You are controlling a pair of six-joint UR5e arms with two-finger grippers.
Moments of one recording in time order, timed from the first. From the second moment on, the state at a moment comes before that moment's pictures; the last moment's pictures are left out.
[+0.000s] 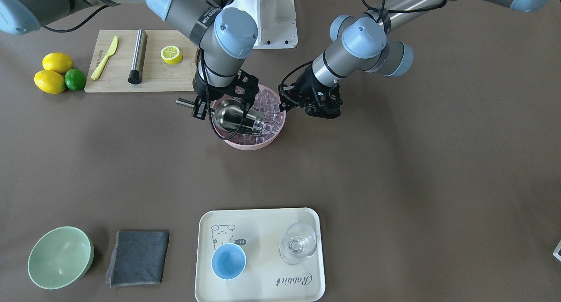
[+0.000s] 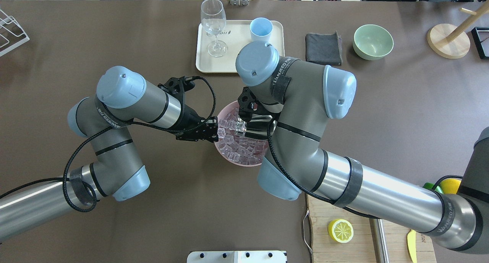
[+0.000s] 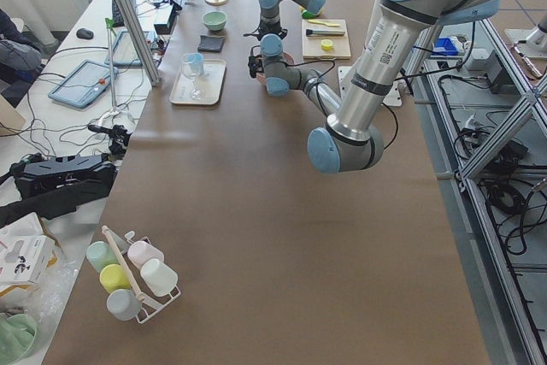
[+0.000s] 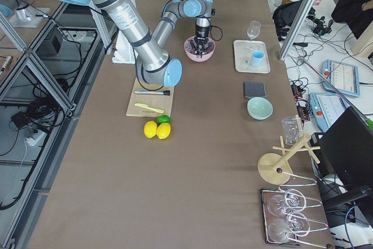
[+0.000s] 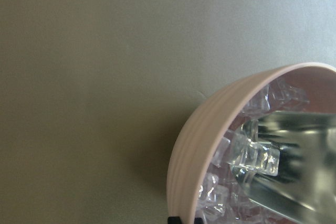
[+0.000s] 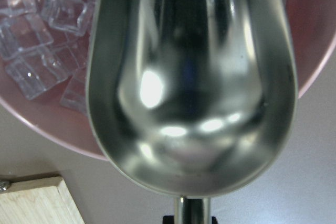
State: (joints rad) left arm -0.58 -2.13 -1.58 -2.25 -2.14 -1.49; right arm 0.55 -0.74 1.66 -2.20 1.80 -0.35
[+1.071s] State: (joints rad) left arm -0.58 -2.13 -1.58 -2.25 -2.14 -1.49; right arm 0.55 -0.86 1.80 -2.01 1.89 -0.24
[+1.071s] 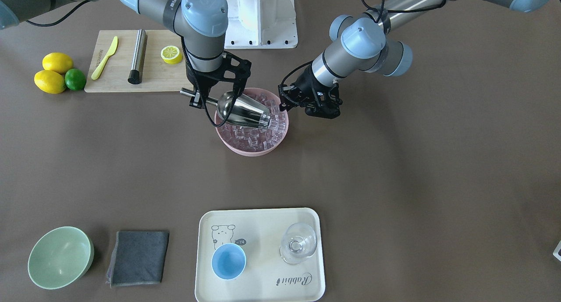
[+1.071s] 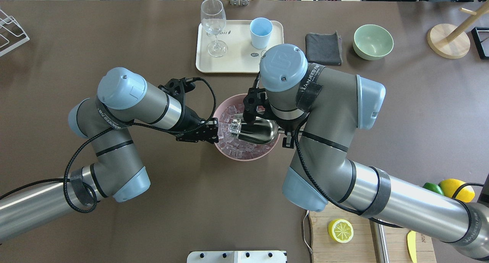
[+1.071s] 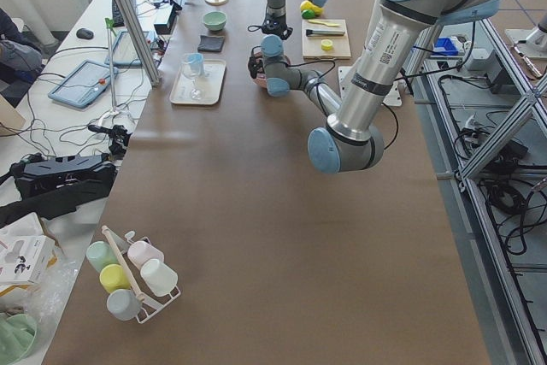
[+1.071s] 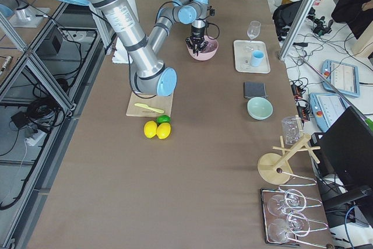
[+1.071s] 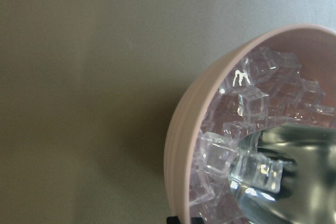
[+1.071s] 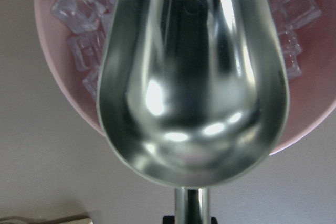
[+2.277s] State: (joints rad) left arm -0.57 -2.12 -1.58 -2.25 -2.14 -1.49; right arm 0.55 -0.96 1.85 -1.75 1.95 -0.09
